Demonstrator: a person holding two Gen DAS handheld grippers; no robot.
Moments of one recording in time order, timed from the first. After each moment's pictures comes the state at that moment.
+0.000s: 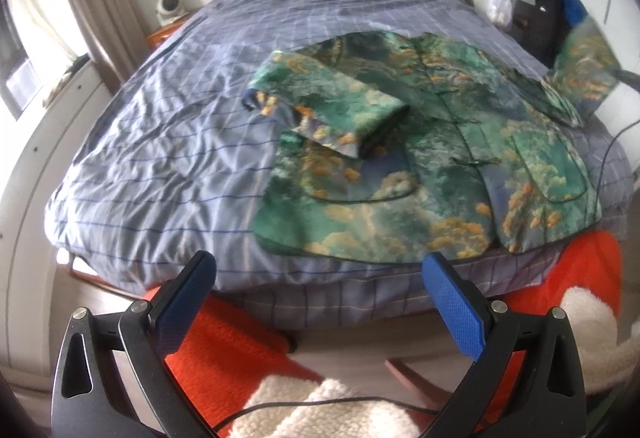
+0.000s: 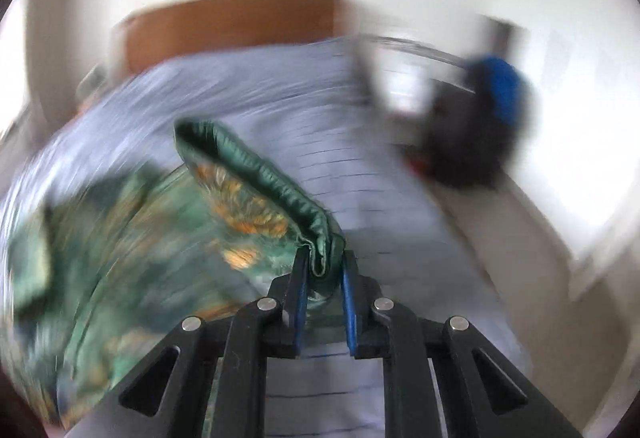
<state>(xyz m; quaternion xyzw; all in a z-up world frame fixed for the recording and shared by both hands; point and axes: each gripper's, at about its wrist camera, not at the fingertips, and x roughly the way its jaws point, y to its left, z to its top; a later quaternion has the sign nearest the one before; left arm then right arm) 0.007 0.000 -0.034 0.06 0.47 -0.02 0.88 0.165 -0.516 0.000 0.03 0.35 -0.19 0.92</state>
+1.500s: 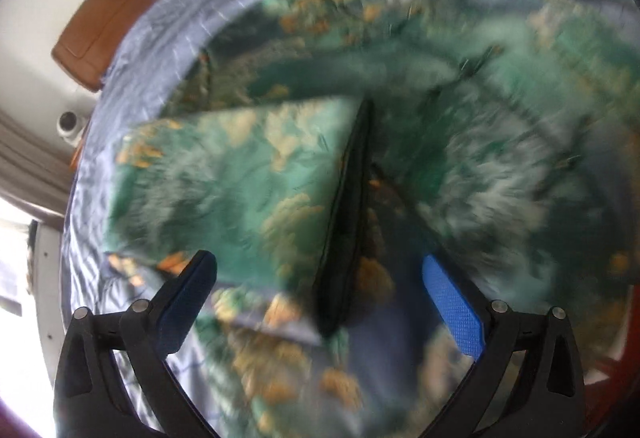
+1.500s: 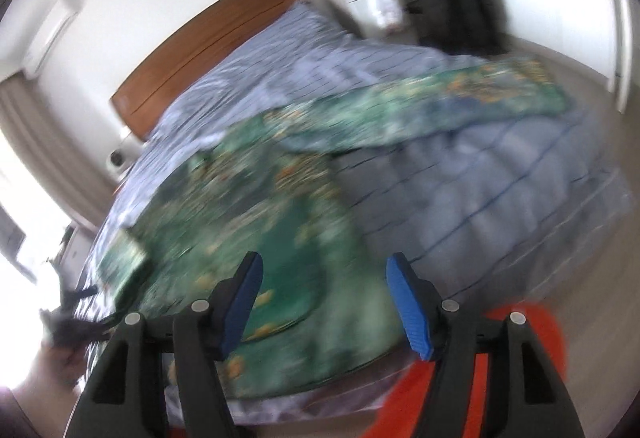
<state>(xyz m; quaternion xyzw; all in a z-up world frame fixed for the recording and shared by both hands) 0.210 -0.094 -0.170 0.32 0.47 -0.15 0.81 0.015 -0.392 -0.092 0.27 0.37 -0.11 0.88</state>
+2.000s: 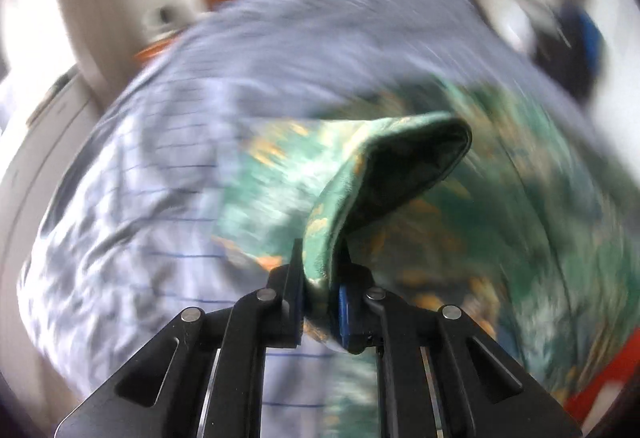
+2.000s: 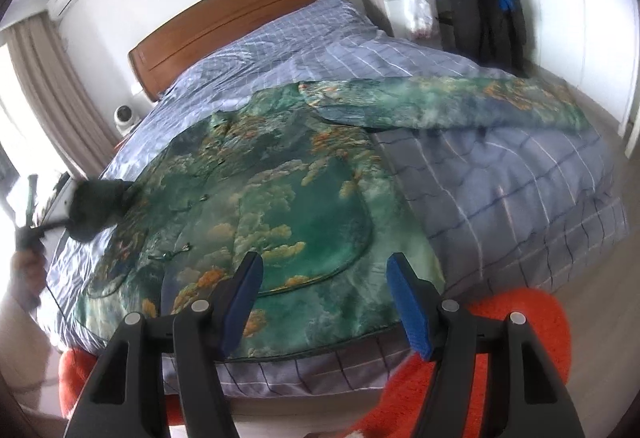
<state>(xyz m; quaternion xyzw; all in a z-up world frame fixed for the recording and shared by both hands) 0.244 0.102 -0.050 0.01 0.42 0.01 0.91 0.009 -0.340 -0.098 0.18 0.39 -0.09 0.90</state>
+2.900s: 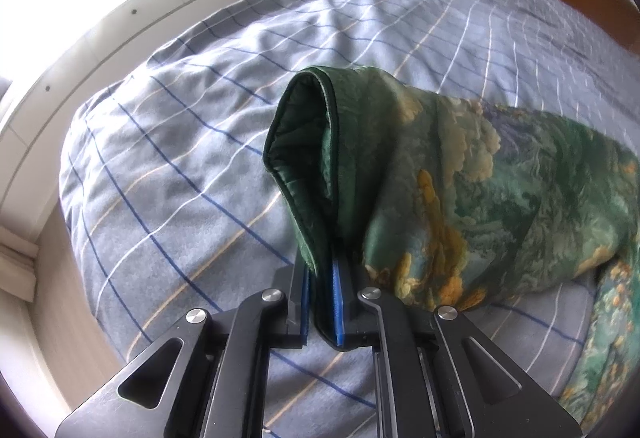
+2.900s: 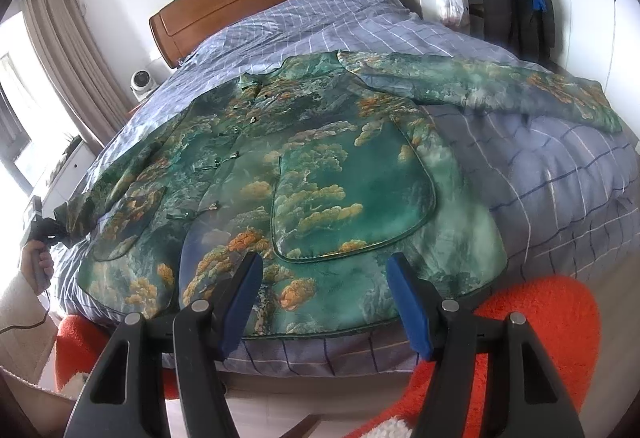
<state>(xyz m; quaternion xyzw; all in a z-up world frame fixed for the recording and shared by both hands) 0.249 0.300 -0.161 -0.11 0.49 0.25 0.83 0.017 -0.299 -0.115 0.16 0.43 -0.05 0.89</state>
